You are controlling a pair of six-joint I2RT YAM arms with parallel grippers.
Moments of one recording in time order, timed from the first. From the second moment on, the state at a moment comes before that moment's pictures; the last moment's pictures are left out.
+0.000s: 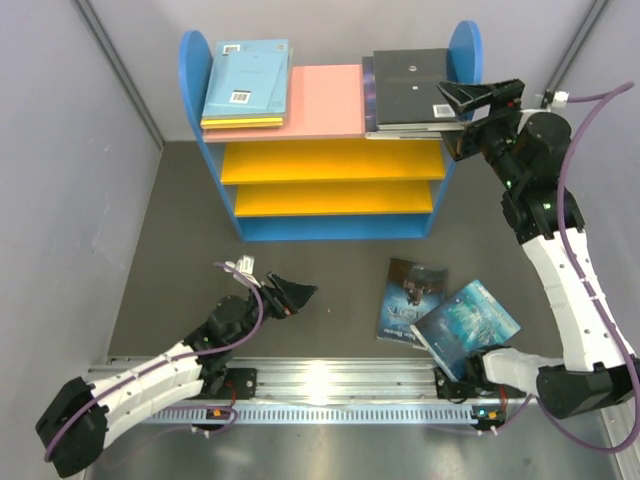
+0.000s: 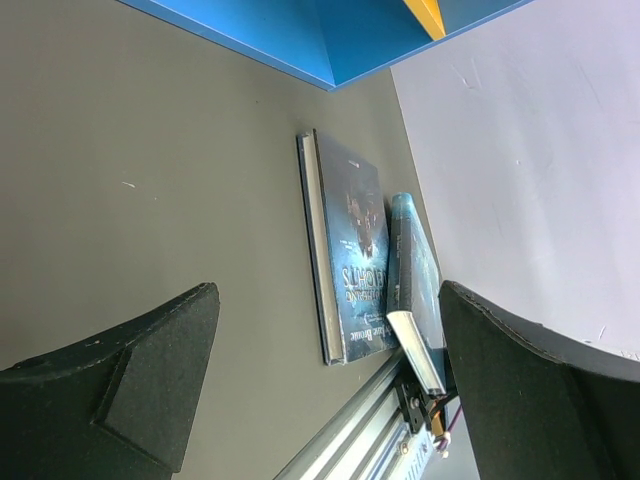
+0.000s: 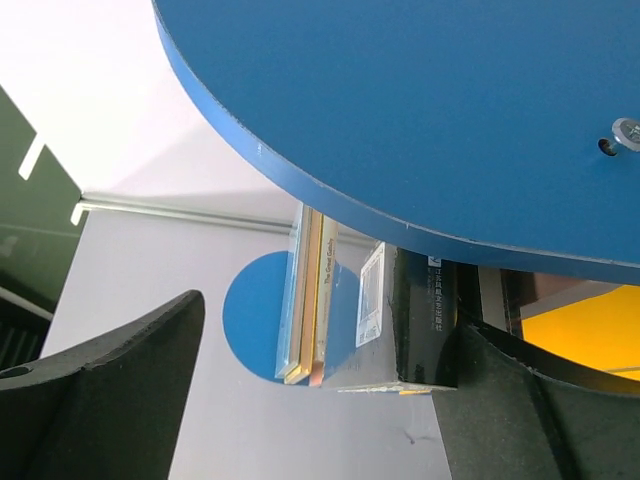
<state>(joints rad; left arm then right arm) -0.81 0.63 0.03 0.48 -0.07 -1.05 0.23 1.18 1.45 -0.22 -0.07 1.37</state>
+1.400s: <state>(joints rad) -0.81 0.63 0.03 0.45 -0.08 -1.05 0.11 1.15 1.32 -0.22 -0.57 1.34</state>
